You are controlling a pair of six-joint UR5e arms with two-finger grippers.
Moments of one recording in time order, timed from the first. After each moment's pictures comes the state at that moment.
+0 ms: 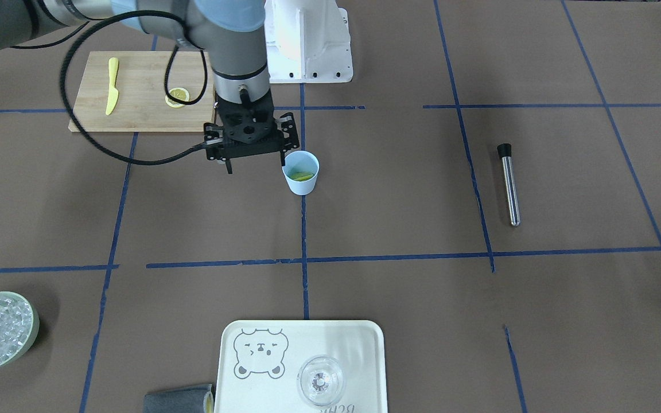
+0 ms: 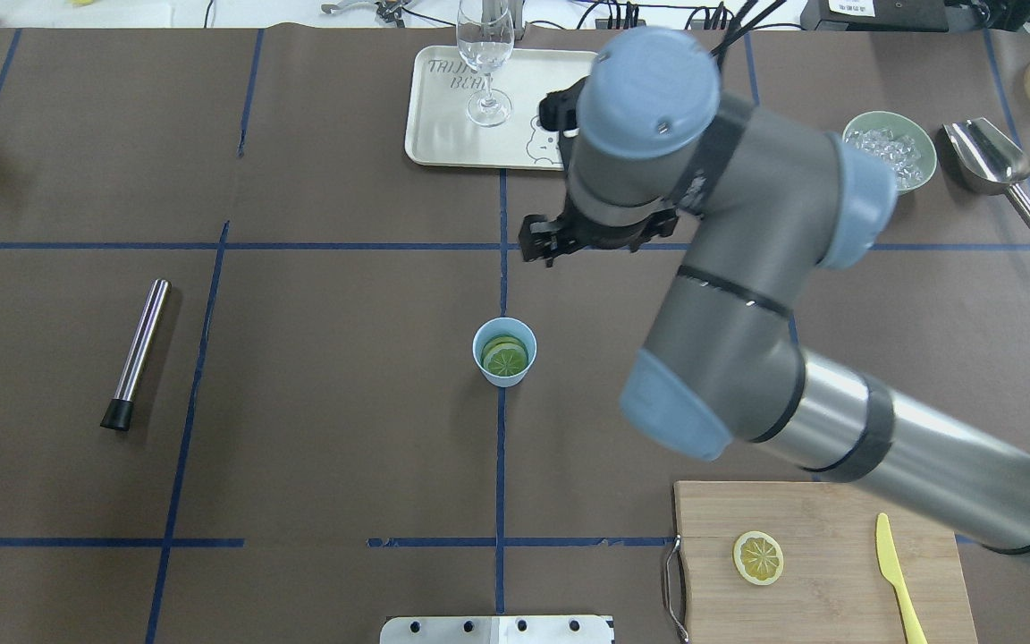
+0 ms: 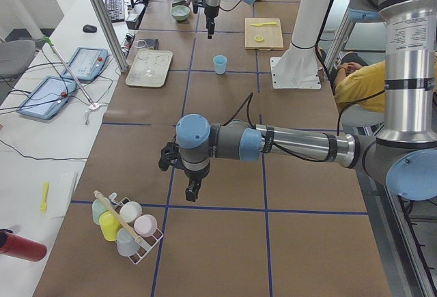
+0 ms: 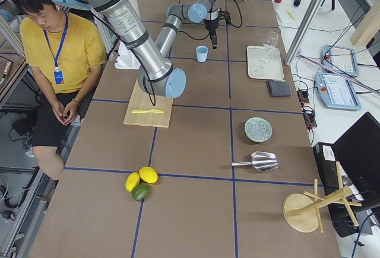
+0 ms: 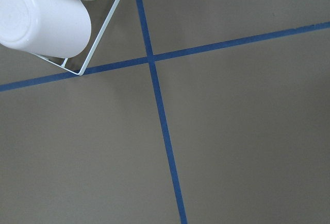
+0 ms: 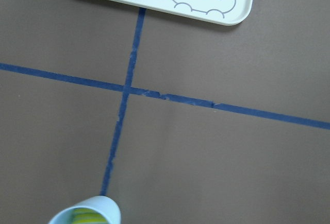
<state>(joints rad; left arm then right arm) -1.57 -1.48 -1.80 -1.53 -2.34 0.16 0.68 -0.84 1.83 -1.82 1.90 0.88</state>
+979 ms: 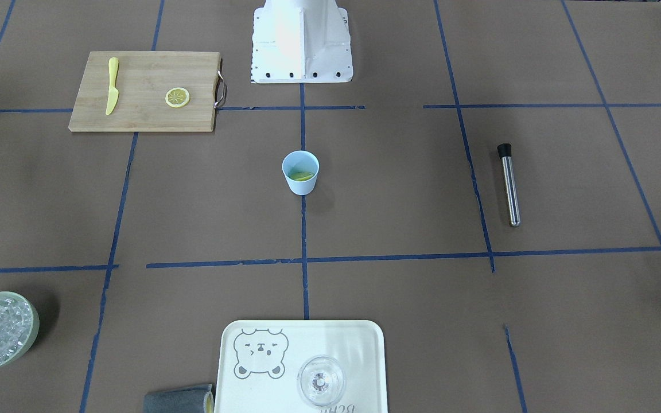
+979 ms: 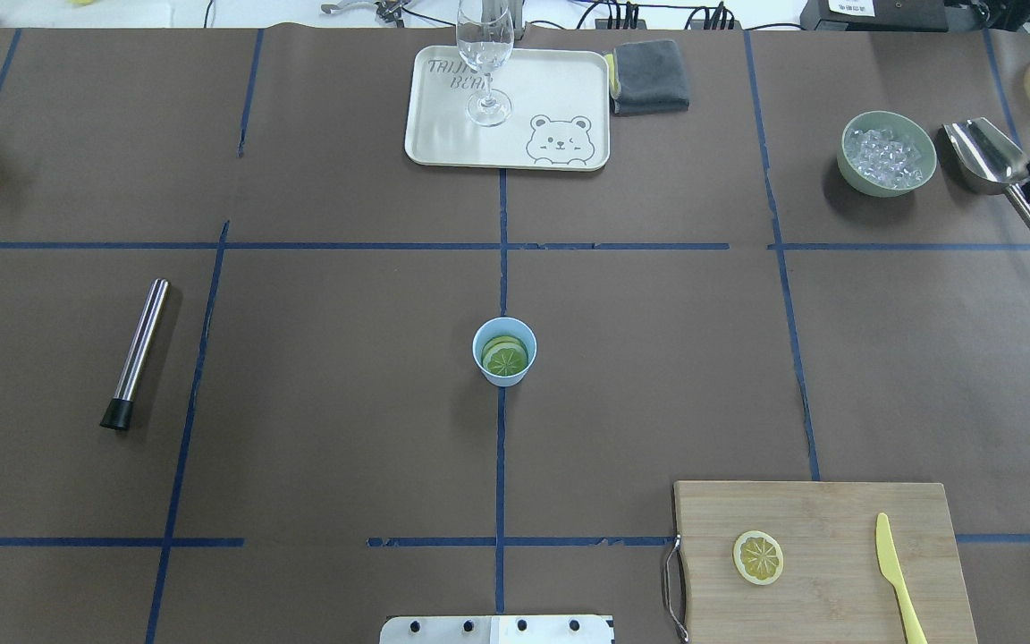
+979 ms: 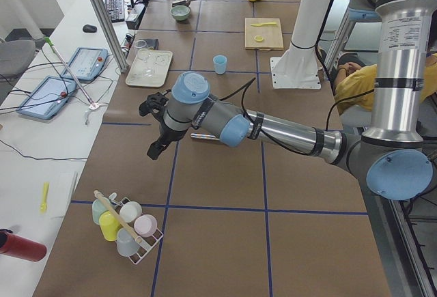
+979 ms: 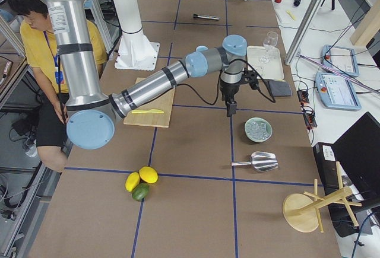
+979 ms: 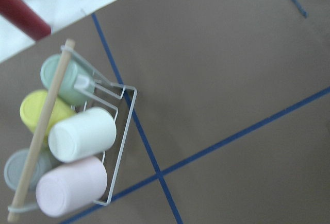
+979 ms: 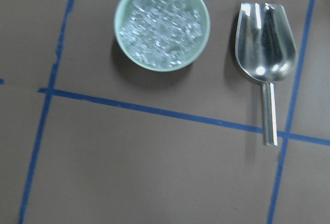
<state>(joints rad) -1.56 -1.57 -1.79 -2.00 -2.36 0.13 1.34 -1.47 1.93 -1.81 2.22 0.15</state>
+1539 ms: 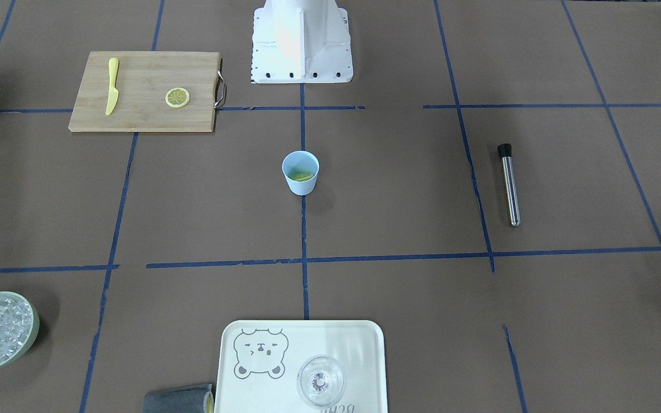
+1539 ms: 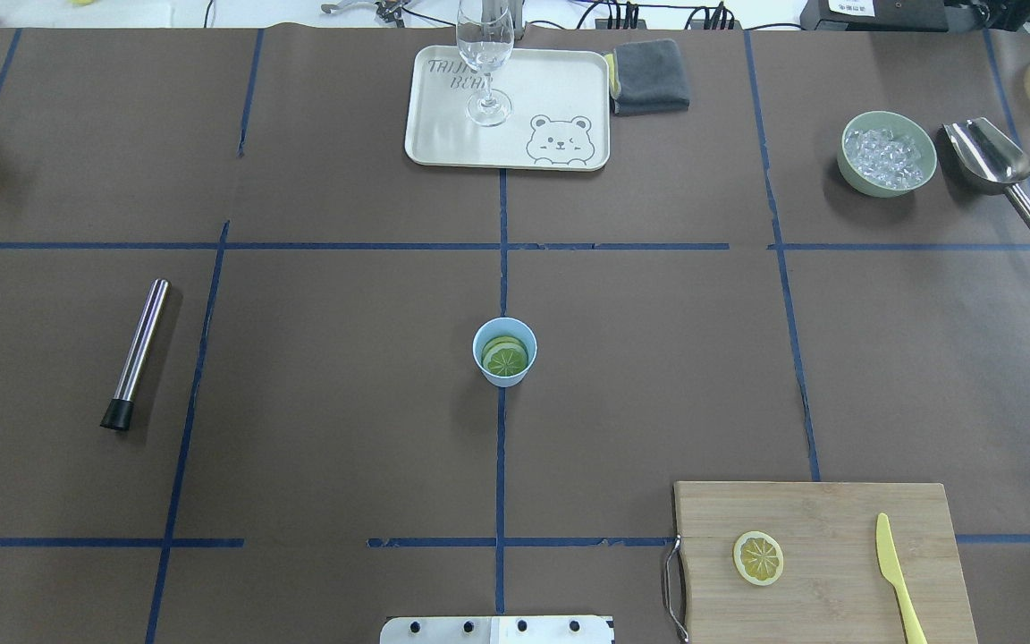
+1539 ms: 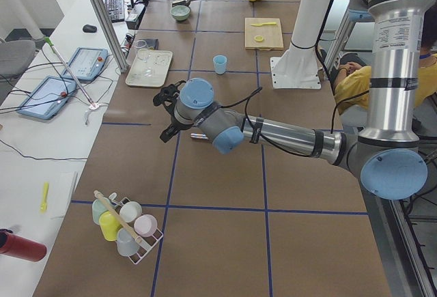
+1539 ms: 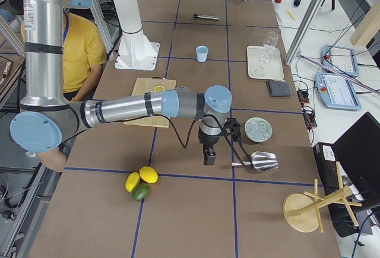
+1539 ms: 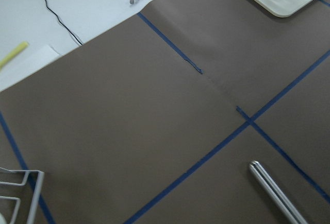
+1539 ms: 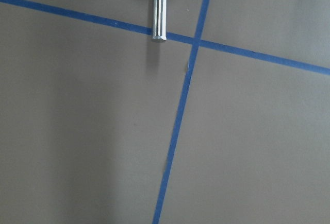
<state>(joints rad) -1.39 -1.55 -1.78 -2.22 -2.44 -0.16 1.53 -1.65 1.83 -1.81 2.25 -0.19</state>
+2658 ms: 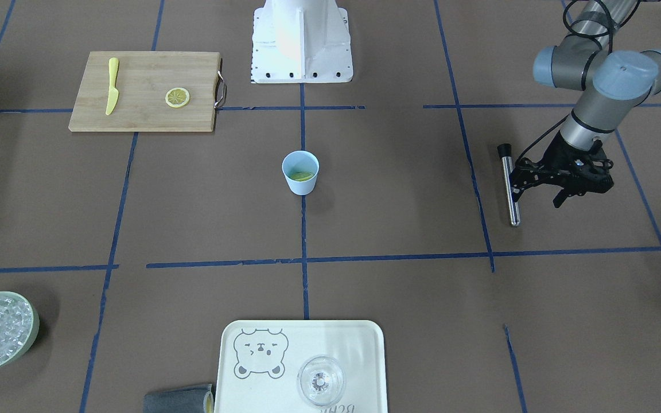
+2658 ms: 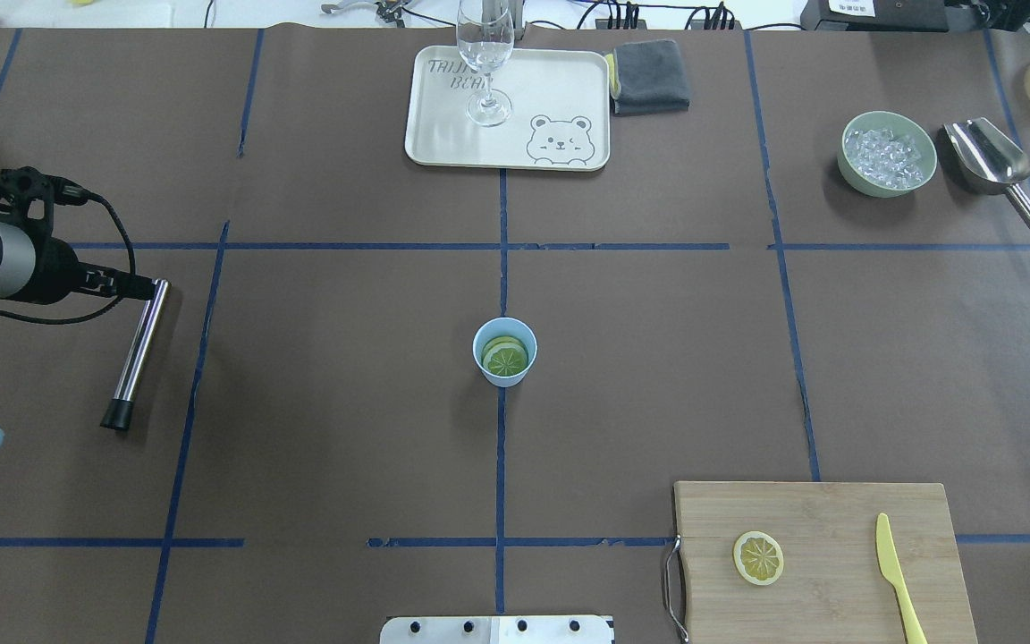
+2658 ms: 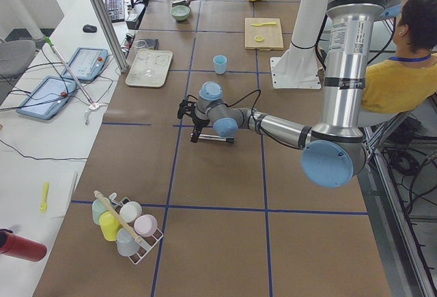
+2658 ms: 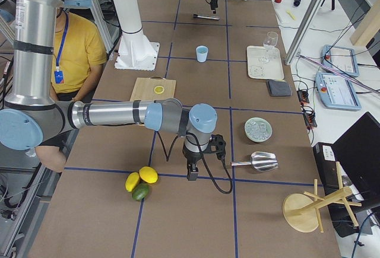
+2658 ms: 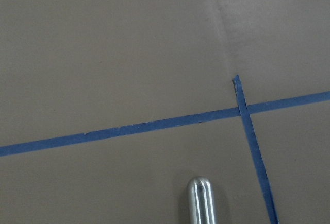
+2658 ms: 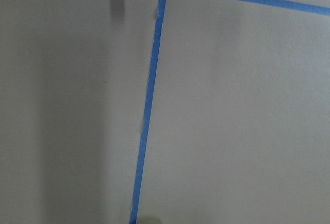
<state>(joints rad) -0.84 -1.64 -1.67 -2.24 -1.93 -0.83 1.56 -1.73 1.82 -1.81 2.25 -0.21</state>
